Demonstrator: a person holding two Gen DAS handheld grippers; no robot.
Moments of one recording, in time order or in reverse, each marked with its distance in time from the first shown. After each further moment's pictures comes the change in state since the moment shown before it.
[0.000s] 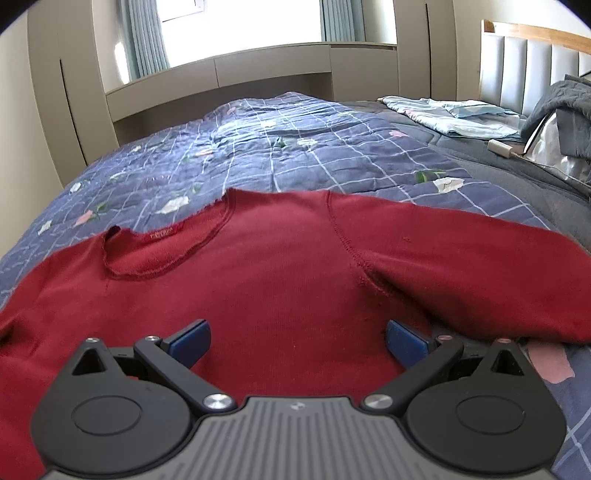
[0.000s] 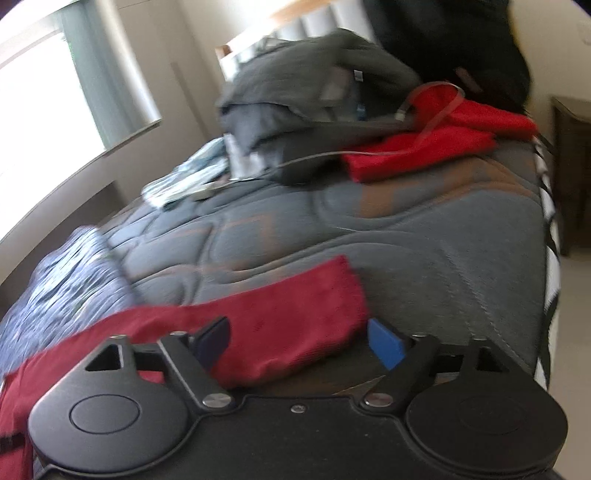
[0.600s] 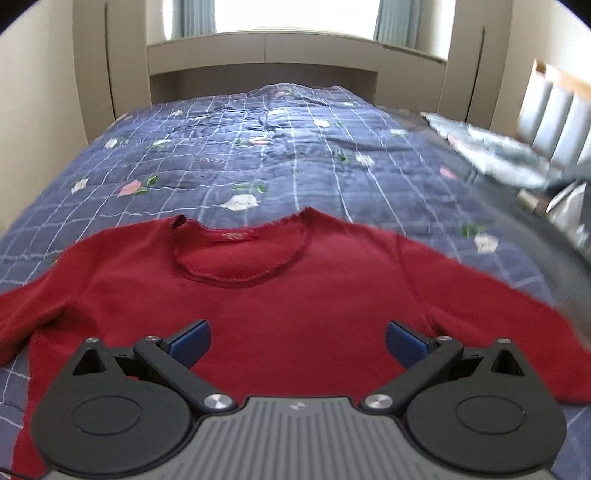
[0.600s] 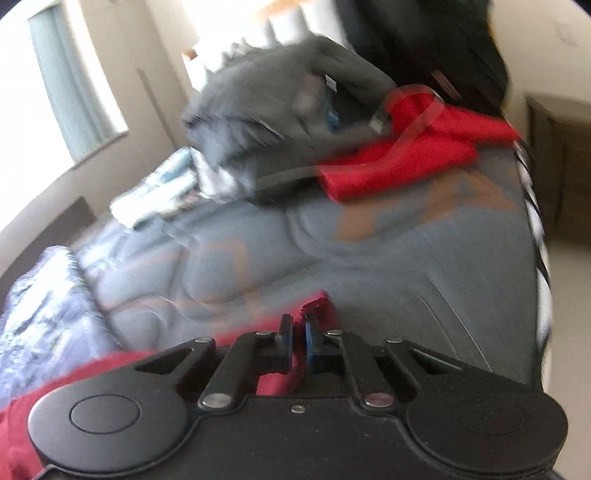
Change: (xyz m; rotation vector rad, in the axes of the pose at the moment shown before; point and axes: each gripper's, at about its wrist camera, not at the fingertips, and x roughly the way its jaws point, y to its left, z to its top) left arm -0.047 0.102 0.046 -0.208 0.081 -0.034; right arm 0.012 0.016 0.033 0.019 -0.022 -0.058
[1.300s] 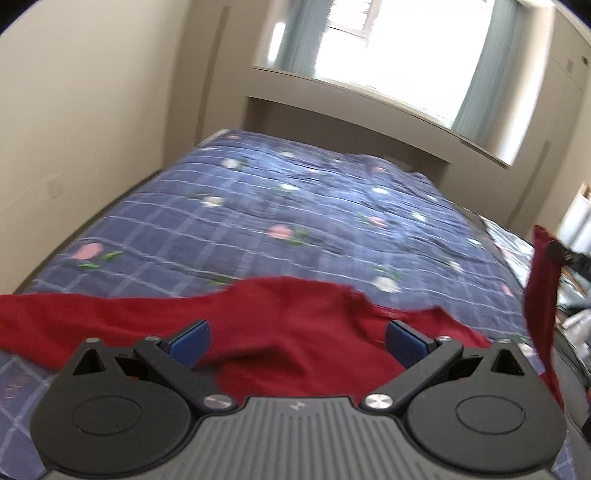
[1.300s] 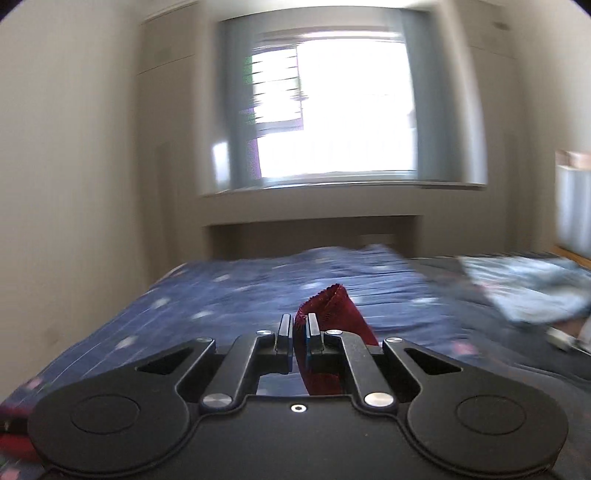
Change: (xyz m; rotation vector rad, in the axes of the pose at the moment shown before) left arm -0.106 0.228 0.007 -0.288 -0.160 0.061; right arm -0.143 0.382 -0.067 -0.687 -0.108 0.866
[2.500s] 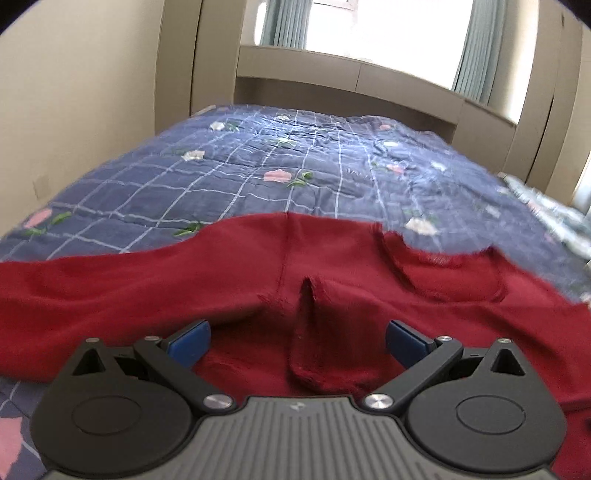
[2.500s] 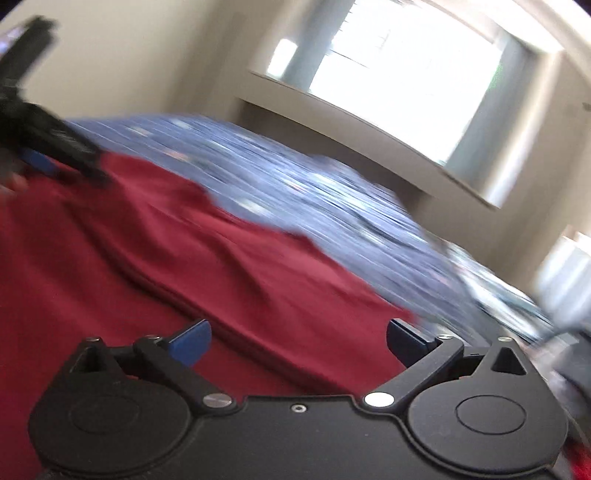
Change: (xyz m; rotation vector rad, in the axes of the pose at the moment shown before) left arm 0.128 -0.030 -0.073 0.121 0.025 0.051; right arm -0.045 0.042 -0.178 -0.473 0.227 -0.203
